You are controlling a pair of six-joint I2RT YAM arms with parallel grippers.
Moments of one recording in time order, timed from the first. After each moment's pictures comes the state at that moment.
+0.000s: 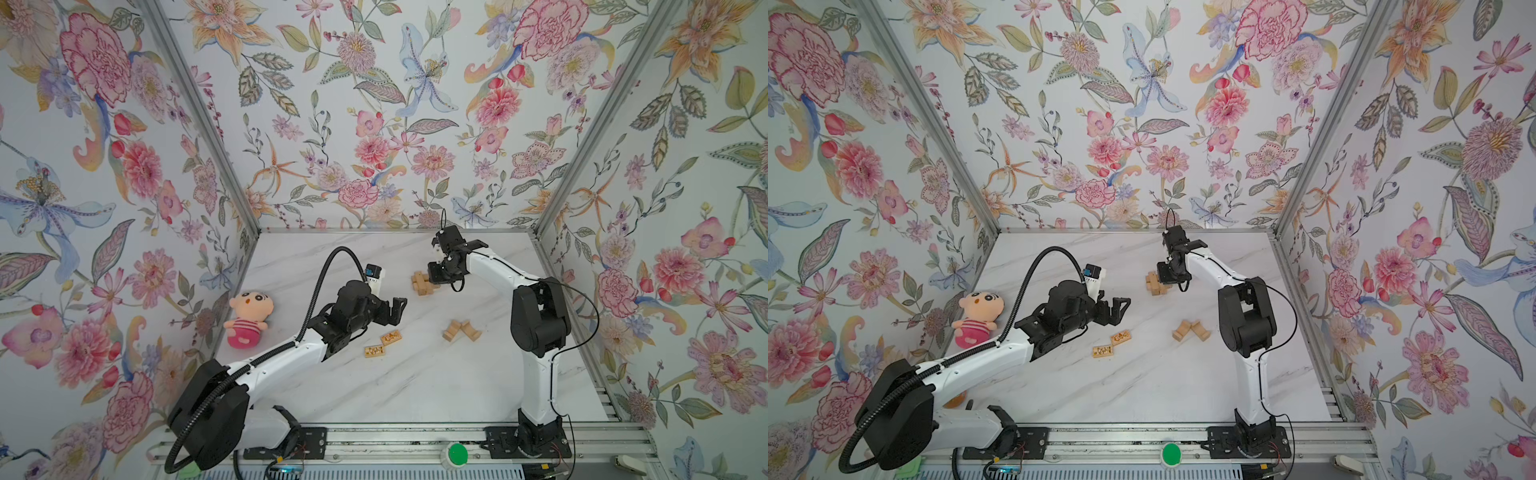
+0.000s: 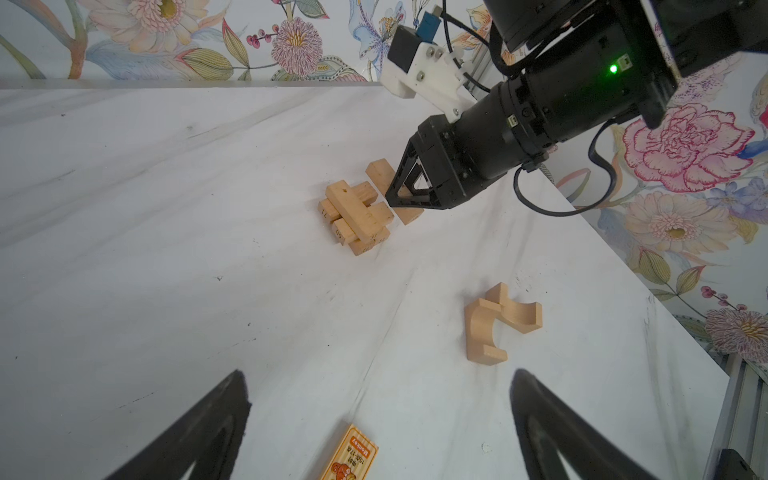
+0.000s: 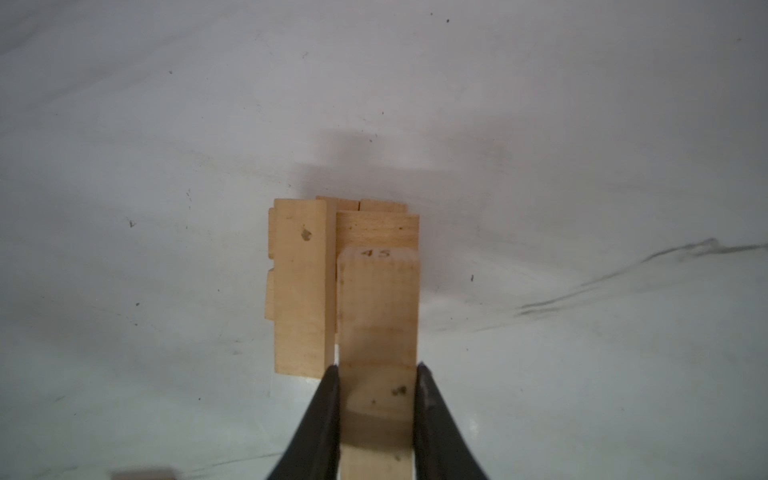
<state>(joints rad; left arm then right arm) -0.69 1.33 0.79 0.08 0.04 -0.35 0.41 2.10 1.72 -0.76 -0.09 0.19</state>
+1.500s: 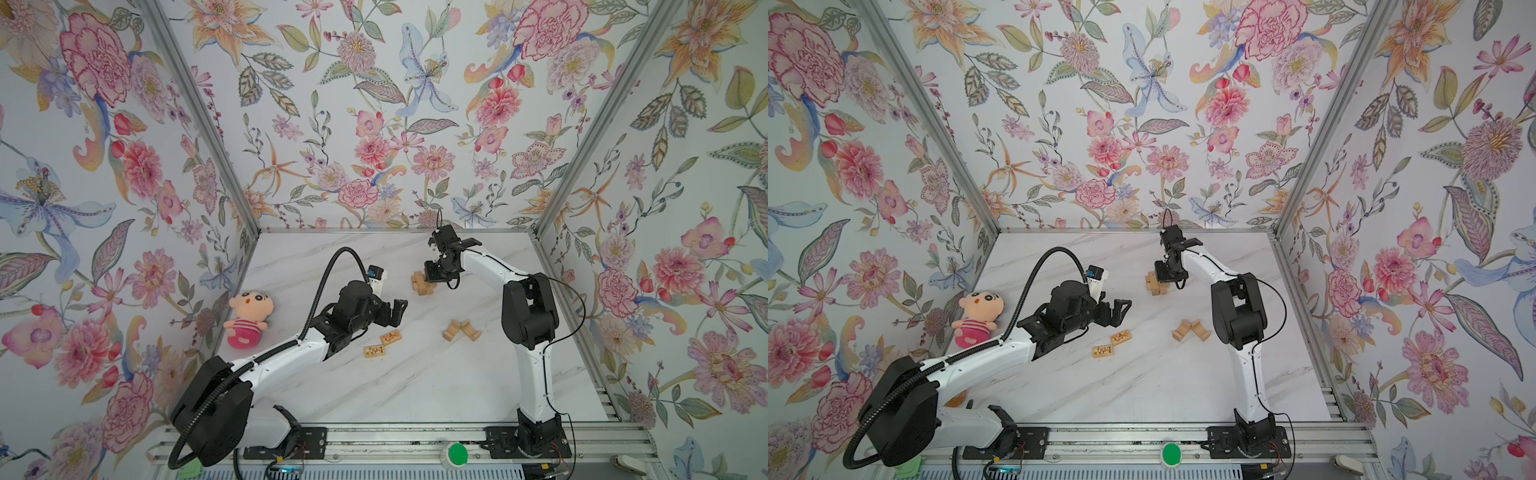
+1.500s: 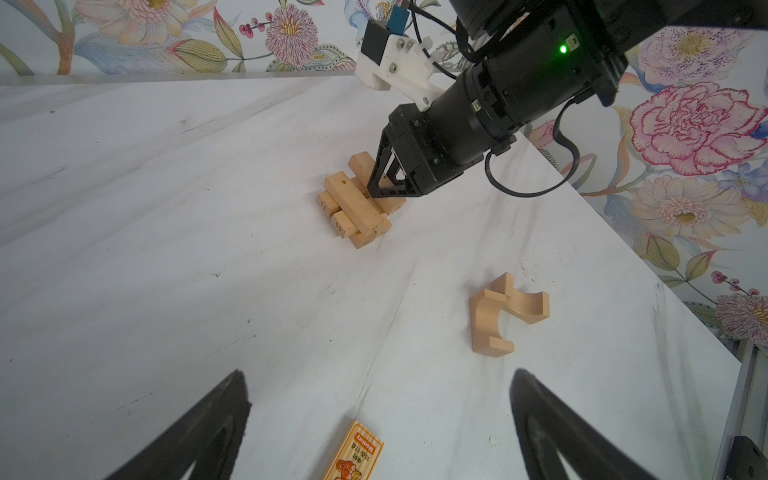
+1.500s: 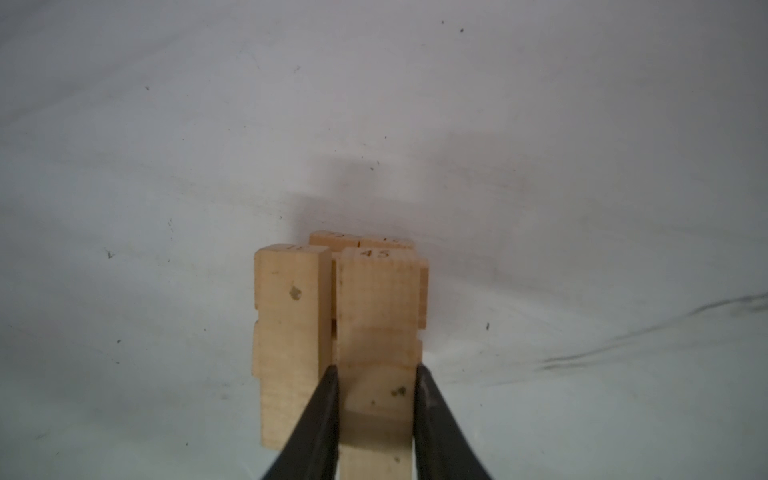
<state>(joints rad) -0.69 1.35 0.79 0.08 0.04 -0.32 0.41 2.21 1.82 -0.78 -0.10 0.19</state>
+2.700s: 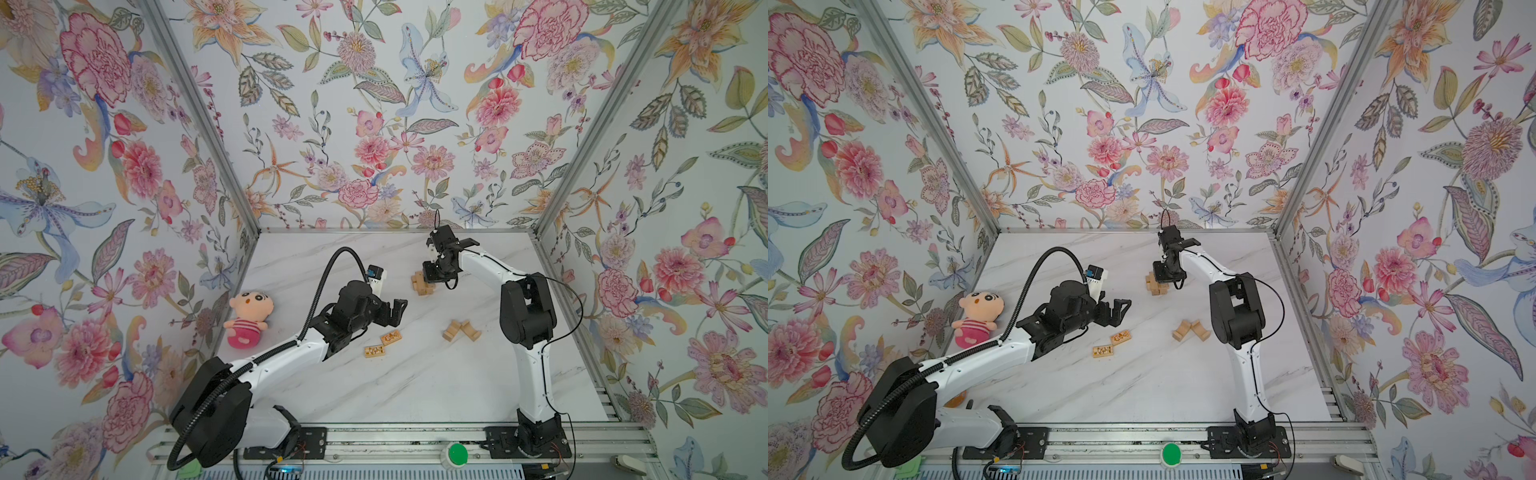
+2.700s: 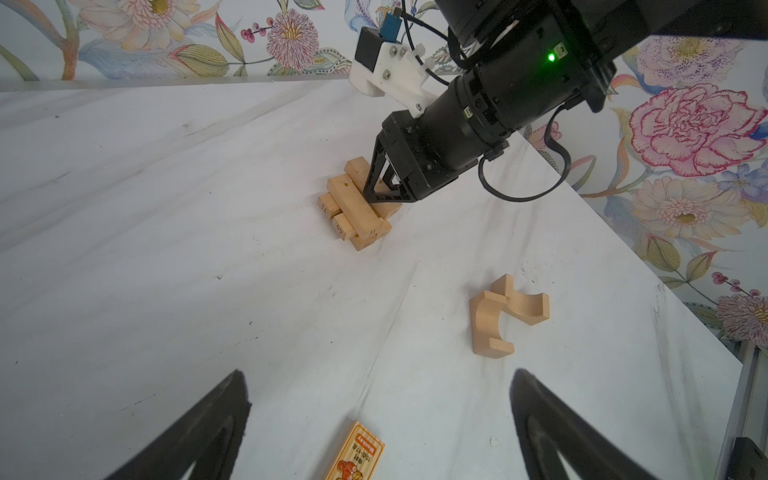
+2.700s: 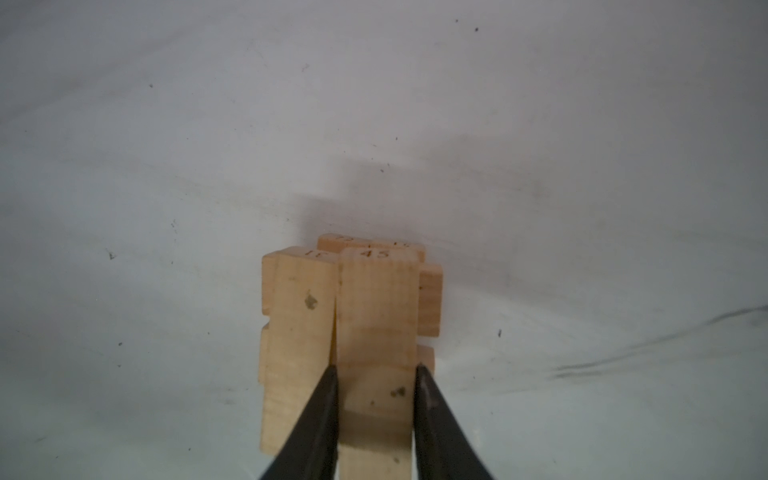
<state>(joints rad) -0.69 1.35 0.79 0.08 0.04 -0.32 0.42 2.22 1.83 -0.78 -0.10 0.20</state>
